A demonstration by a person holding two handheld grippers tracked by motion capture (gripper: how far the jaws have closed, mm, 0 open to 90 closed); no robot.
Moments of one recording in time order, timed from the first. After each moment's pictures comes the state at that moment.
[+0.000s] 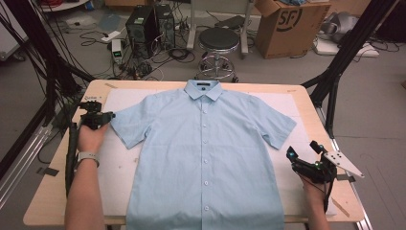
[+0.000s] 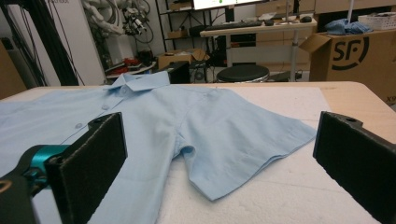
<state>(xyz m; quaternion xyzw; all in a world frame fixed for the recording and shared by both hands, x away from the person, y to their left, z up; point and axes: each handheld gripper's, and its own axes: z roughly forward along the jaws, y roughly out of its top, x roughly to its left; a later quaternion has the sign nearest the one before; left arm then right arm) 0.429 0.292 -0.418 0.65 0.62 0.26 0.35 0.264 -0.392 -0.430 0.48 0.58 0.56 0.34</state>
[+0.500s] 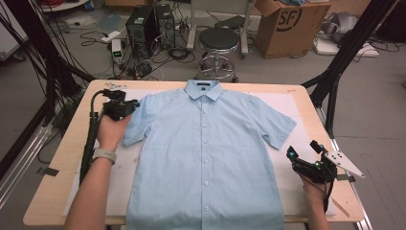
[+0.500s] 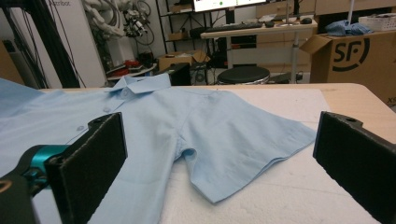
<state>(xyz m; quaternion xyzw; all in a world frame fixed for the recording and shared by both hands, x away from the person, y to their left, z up) 0.422 0.196 -0.360 0.70 0.54 0.26 0.39 0.264 -0.392 -0.429 0.48 0.58 0.56 0.34</state>
